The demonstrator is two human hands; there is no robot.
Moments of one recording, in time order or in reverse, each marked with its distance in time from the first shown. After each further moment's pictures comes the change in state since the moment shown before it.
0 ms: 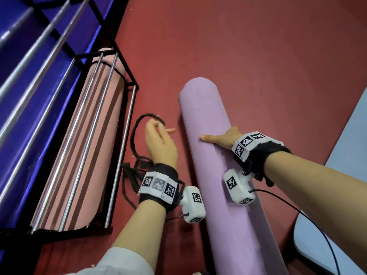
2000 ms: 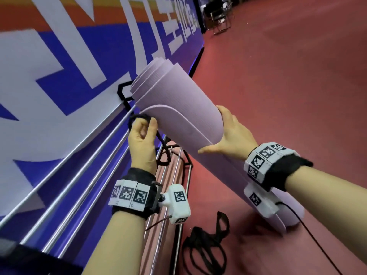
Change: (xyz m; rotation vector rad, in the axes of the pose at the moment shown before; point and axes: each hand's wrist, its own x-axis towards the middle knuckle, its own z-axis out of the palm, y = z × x) left_hand 0.172 0.222 -0.155 -0.357 -0.064 0.287; right_hand -0.137 -0.215 -0.074 -0.165 0.342 -1.072
